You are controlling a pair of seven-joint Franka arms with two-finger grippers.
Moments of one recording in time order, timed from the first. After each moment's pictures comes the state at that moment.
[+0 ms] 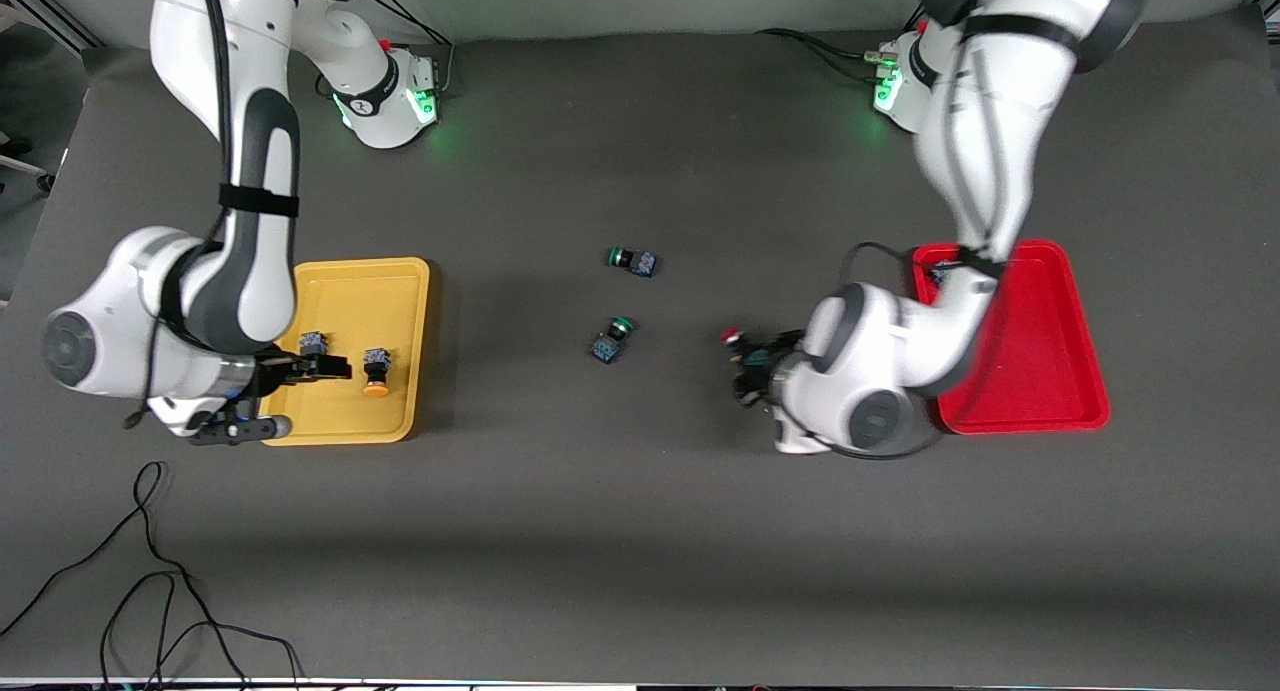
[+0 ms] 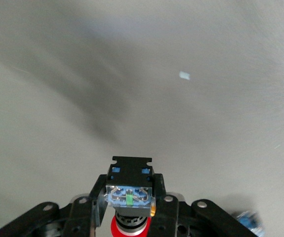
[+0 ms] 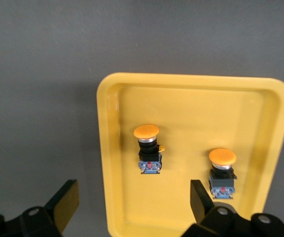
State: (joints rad) left arm -0.26 0.73 -0.14 -1.38 -0.31 1.67 -0.98; right arm 0.96 0.65 -1.14 -1.76 0.69 1.76 -0.42
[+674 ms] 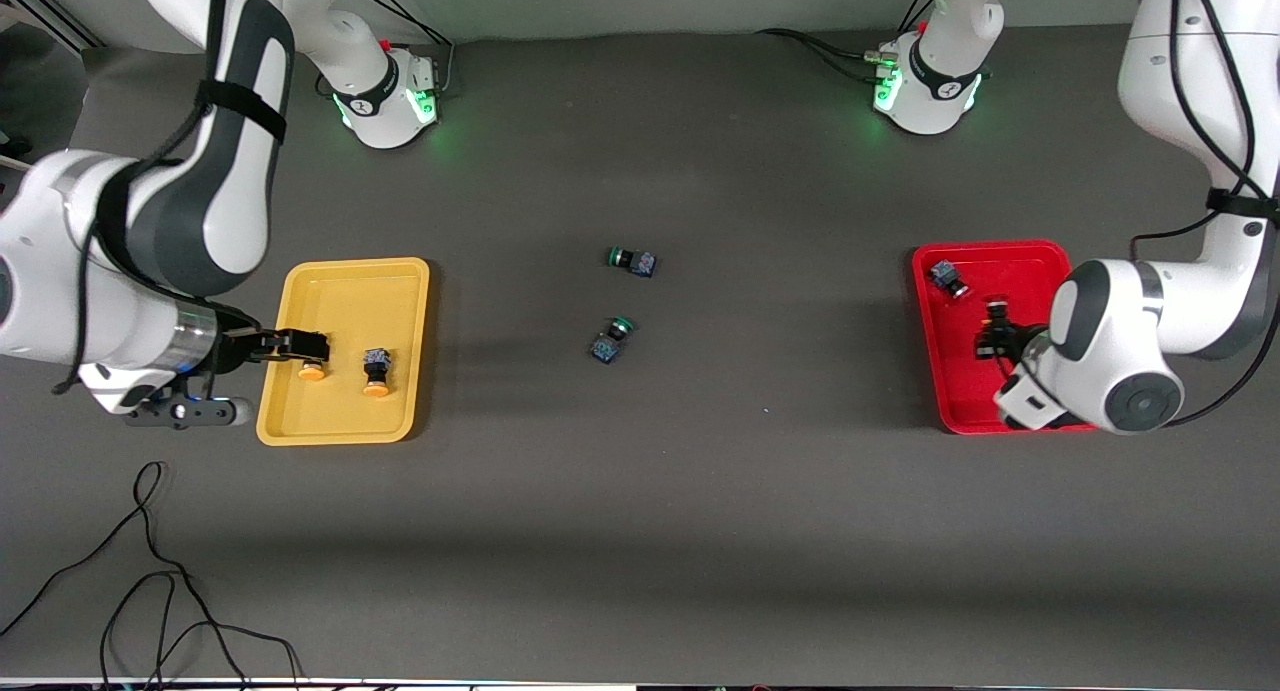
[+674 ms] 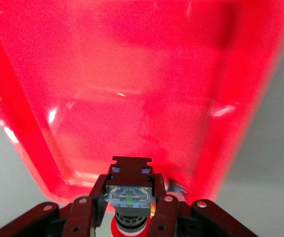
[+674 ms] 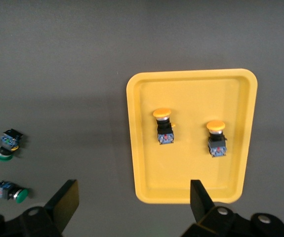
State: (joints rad) left arm 0.14 0.50 -0.13 -1.84 0.18 1.82 -0.15; right arm 1.05 0.64 -1.30 -1.52 0.63 1.49 -0.22
